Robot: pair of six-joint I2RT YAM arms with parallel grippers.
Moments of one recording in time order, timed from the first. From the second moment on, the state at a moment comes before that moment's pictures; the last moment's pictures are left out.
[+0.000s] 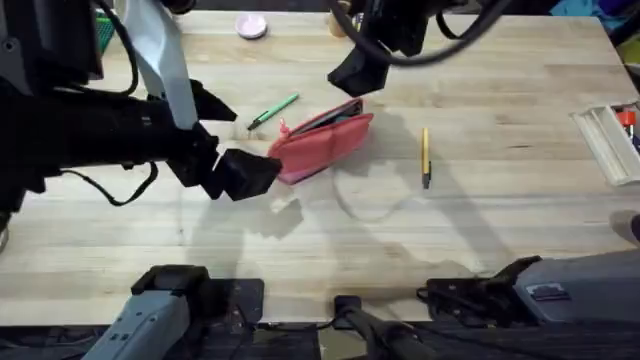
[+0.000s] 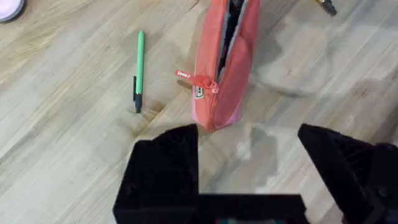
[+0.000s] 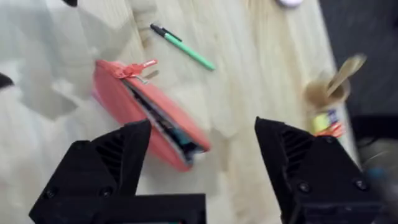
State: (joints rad) left arm -0.01 0.90 0.98 -1.09 0.55 0.63; right arm 0.51 1.60 1.69 -0.99 -0.29 -0.75
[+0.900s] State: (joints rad) left arm -0.01 0.90 0.98 -1.10 0.55 0.63; right arm 0.54 1.66 1.69 -1.03 -0.28 -1.19
